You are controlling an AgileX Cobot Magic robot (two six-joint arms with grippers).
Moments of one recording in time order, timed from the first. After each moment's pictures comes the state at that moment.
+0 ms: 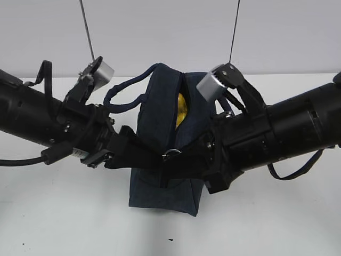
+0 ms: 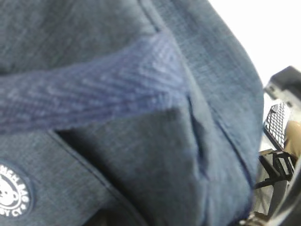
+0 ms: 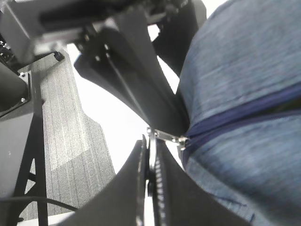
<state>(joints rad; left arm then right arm) -0.39 1.64 -0.87 -1.26 0.85 1.18 0.39 1.53 -0.81 1.40 0.81 -1.60</state>
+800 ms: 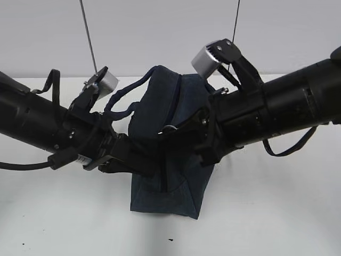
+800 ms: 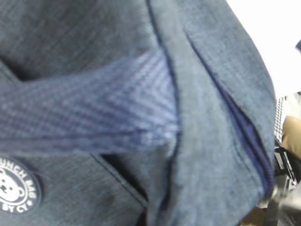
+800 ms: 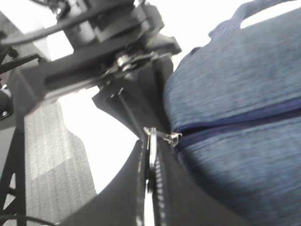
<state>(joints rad) -0.39 1.69 -0.88 -1.26 0.86 1.18 0.39 1.53 -0.90 1.35 0.76 -1.54</state>
